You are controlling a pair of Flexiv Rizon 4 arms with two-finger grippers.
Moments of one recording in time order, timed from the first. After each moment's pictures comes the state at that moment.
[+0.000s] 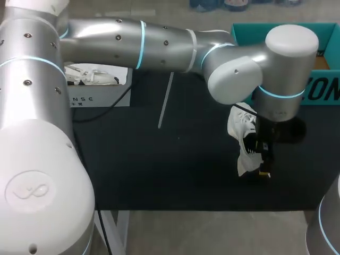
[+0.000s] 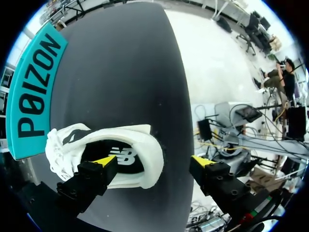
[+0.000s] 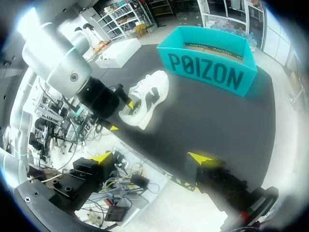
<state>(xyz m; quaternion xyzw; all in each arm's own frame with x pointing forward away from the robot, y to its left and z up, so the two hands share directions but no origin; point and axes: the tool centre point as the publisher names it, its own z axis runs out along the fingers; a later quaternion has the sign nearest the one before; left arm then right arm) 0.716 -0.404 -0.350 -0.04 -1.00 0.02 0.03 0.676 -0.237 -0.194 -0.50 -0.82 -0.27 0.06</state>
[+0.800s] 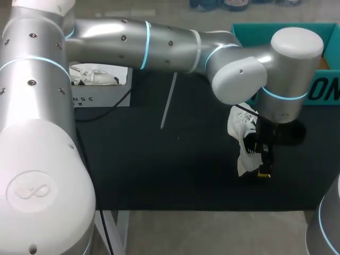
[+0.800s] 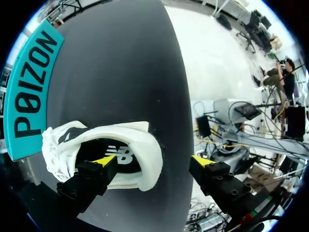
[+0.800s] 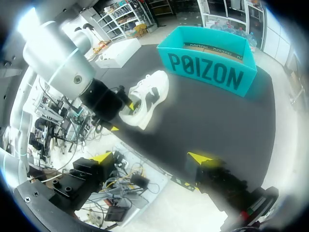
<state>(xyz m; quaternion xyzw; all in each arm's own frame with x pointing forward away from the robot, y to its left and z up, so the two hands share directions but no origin) 0.715 -0.401 -0.357 -0.04 -1.00 0.00 0.04 0.676 -0.237 -0.194 -0.50 -0.82 -0.27 0.06</state>
